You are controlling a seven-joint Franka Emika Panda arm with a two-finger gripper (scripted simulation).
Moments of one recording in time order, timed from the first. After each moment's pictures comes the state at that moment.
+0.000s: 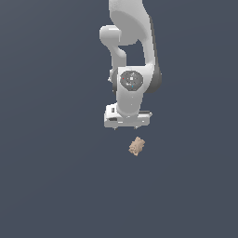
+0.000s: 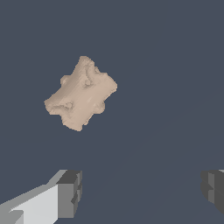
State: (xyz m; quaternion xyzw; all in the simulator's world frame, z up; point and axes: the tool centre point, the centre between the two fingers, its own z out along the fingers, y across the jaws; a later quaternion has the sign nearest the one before) arm -0.029 0.033 0.122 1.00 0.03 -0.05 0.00
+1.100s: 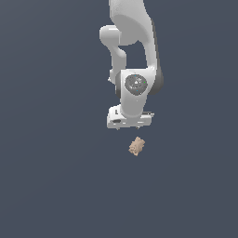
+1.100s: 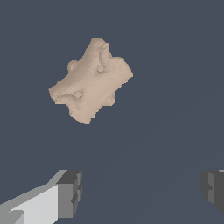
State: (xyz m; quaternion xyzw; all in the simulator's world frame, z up) arm -0.037 0.044 0.109 1.00 0.04 -0.06 0.01
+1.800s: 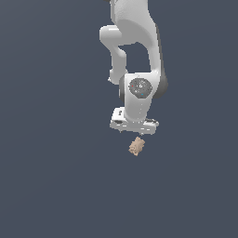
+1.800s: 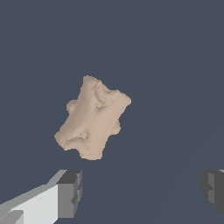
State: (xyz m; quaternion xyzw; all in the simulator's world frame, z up) arm -0.014 0.060 0.104 1.00 -0.09 -0.04 0.01
